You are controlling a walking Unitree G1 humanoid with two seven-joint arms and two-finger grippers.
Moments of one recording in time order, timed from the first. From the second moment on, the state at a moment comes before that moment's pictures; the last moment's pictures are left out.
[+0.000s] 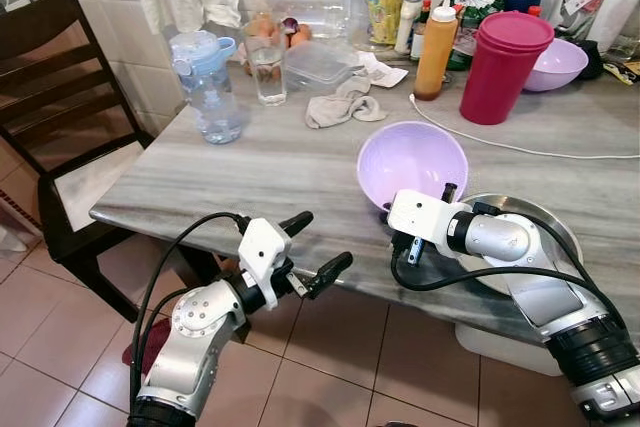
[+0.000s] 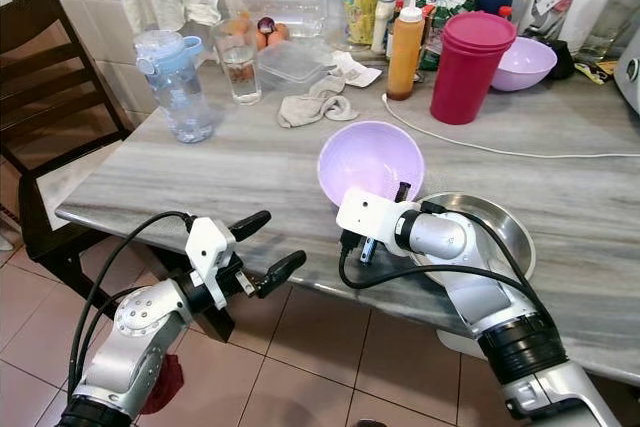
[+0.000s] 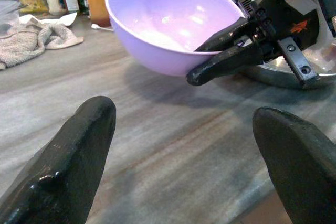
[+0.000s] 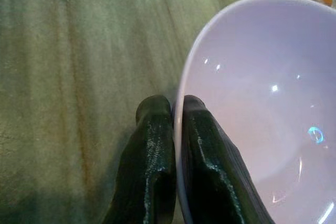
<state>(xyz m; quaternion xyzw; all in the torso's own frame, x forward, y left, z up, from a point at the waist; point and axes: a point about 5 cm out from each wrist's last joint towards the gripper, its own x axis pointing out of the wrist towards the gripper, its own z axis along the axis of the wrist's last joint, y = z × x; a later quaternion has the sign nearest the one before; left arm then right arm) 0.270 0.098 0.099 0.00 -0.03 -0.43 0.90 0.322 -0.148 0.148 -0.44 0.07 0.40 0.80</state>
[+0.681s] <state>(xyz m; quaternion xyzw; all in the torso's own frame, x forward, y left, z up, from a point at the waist) 0.272 0.095 0.097 0.00 -0.03 -0.43 0.90 0.327 -0.144 0.155 -0.43 0.05 0.38 0.81</state>
